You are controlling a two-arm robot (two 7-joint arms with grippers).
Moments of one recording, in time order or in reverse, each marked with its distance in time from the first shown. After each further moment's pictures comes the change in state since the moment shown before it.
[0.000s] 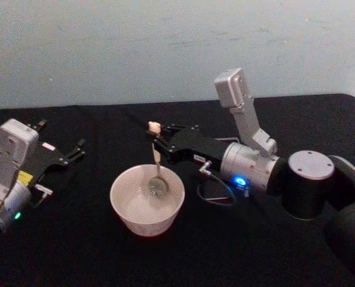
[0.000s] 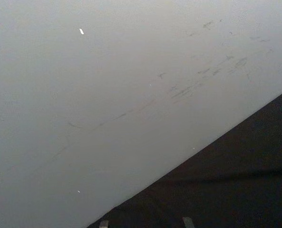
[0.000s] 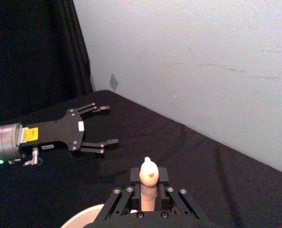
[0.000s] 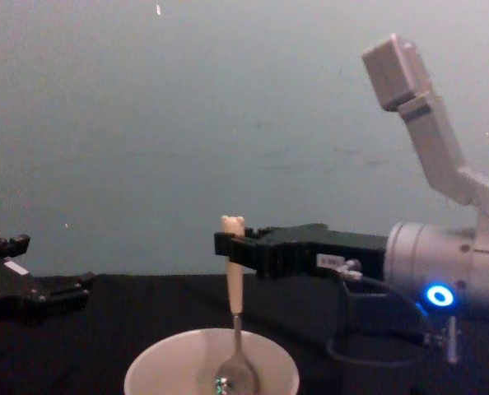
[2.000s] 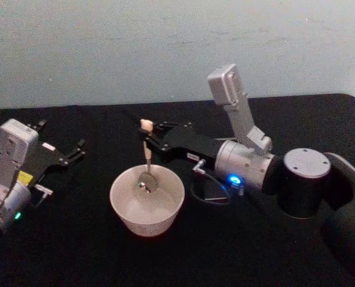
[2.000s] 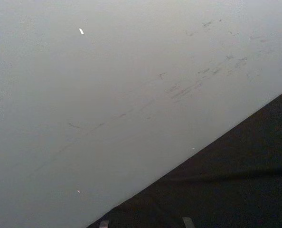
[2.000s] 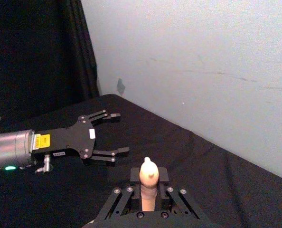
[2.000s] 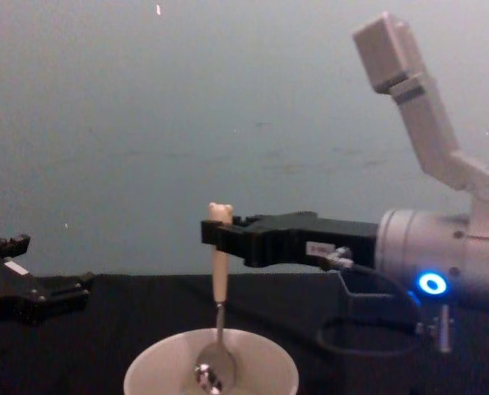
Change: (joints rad) left arm 0.000 0.000 0.000 0.000 0.000 0.000 0.000; right arm 0.002 -0.003 -0.016 -0.036 0.001 0.011 -0.009
